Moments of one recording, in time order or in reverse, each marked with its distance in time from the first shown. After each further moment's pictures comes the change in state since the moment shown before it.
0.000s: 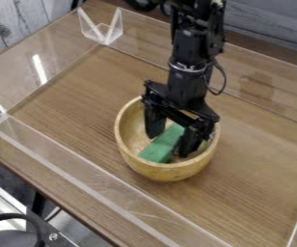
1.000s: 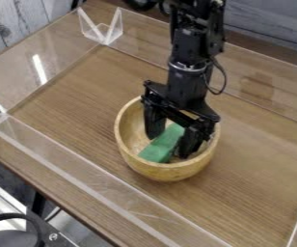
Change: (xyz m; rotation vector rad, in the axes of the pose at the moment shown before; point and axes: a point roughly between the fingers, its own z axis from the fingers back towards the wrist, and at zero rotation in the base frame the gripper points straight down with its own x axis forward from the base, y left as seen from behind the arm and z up) arm -0.004 -0.002 0.002 -0.009 0.006 0.001
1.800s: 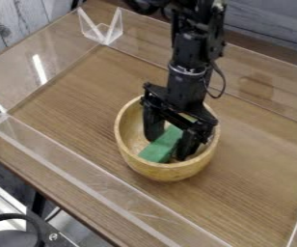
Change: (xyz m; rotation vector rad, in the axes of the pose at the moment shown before) arm 0.006 0.001 -0.006 0.000 0.002 -0.001
